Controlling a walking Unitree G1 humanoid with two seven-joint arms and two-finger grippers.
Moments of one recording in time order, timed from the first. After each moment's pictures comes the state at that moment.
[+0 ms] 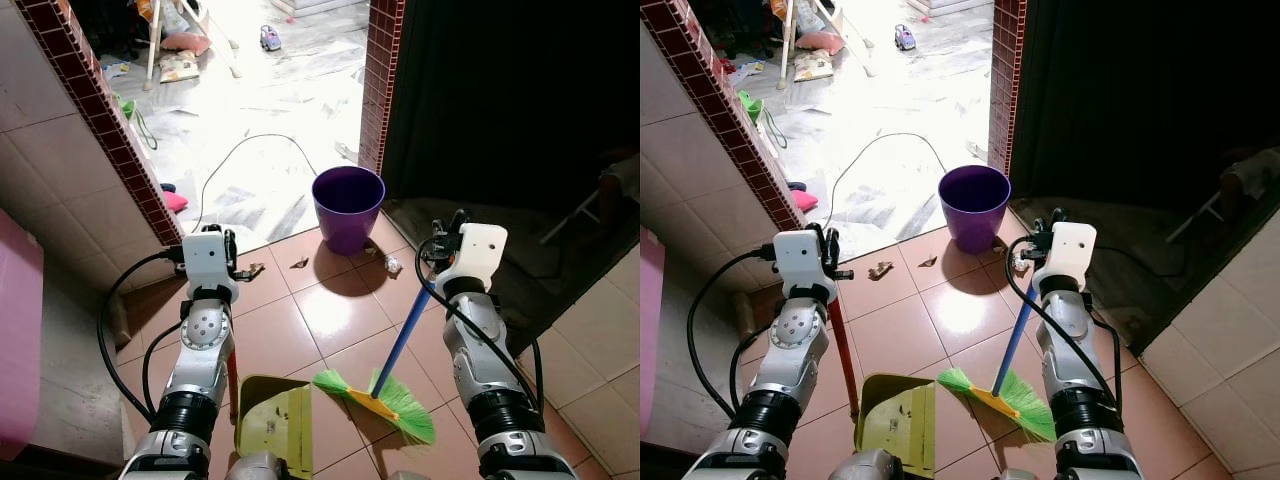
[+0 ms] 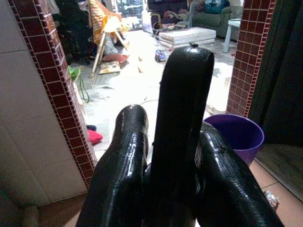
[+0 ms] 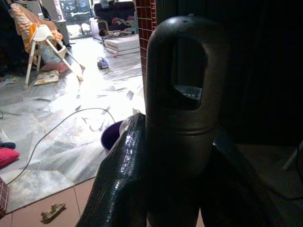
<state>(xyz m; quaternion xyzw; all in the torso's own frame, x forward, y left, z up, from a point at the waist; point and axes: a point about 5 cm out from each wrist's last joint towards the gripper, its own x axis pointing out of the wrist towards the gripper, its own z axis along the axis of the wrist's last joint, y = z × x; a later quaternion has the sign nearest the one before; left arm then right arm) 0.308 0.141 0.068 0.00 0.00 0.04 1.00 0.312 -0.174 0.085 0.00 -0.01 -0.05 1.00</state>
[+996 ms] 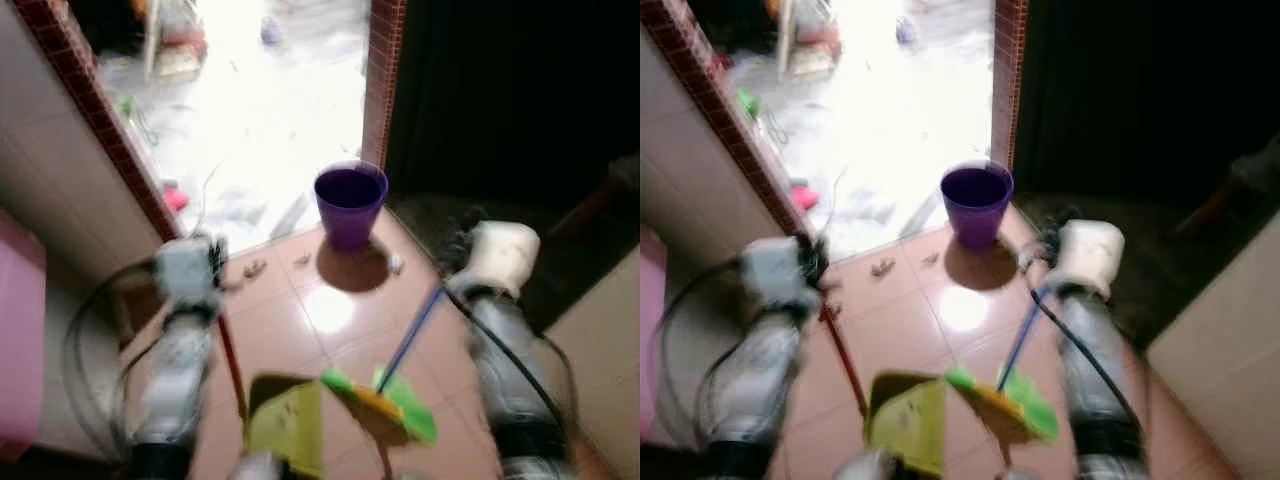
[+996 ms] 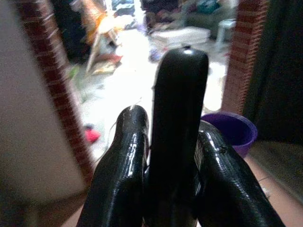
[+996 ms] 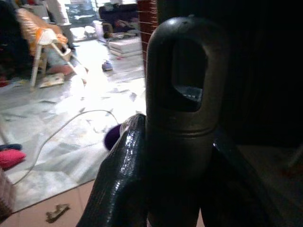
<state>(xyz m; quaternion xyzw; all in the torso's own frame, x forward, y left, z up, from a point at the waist) 0.269 0.168 0.082 -0.01 0.00 0.03 1.00 0.286 -0.195 0.105 0.01 -0.03 -0.05 1.00</state>
